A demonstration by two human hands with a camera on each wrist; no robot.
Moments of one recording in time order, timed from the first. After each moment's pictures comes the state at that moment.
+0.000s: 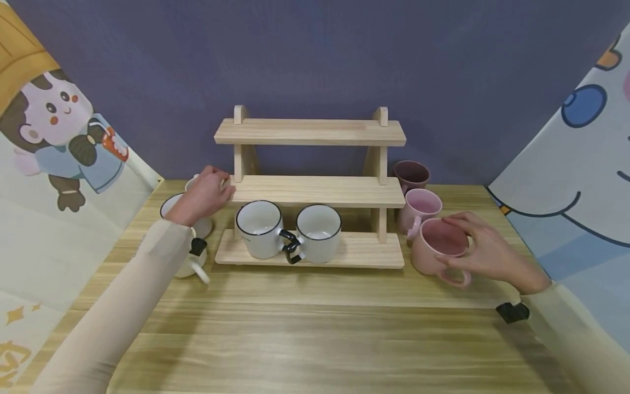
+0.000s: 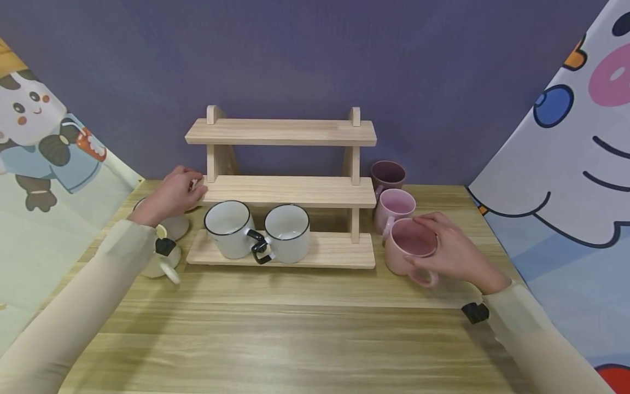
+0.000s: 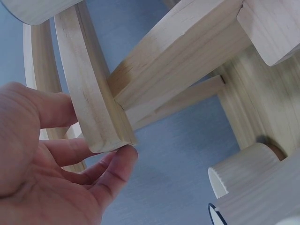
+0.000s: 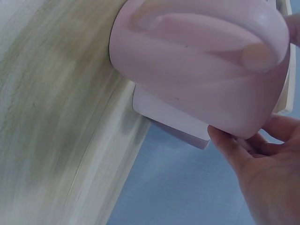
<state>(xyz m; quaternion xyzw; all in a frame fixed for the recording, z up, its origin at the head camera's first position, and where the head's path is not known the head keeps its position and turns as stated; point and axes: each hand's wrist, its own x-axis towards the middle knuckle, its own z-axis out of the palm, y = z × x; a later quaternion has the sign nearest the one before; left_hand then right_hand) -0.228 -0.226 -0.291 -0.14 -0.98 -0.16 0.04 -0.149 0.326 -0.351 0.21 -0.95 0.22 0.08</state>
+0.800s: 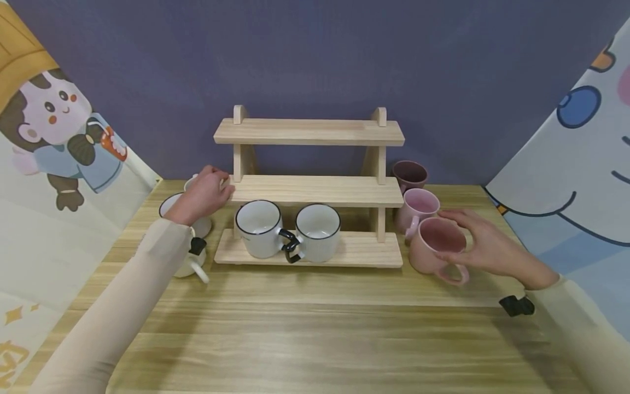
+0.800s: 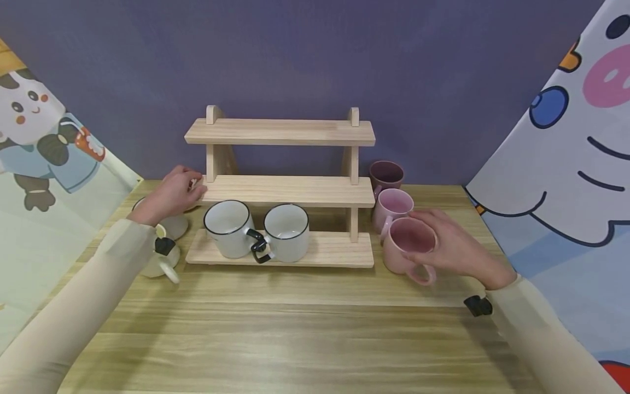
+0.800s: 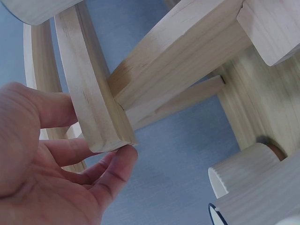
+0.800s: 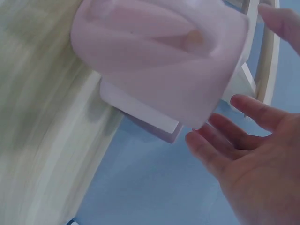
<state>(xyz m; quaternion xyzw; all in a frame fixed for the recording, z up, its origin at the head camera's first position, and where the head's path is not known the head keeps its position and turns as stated) -0.226 -0.226 -0.289 -0.13 -0.98 -0.16 0.03 -0.145 0.321 -0.329 0.25 -0.94 0.23 0.07</state>
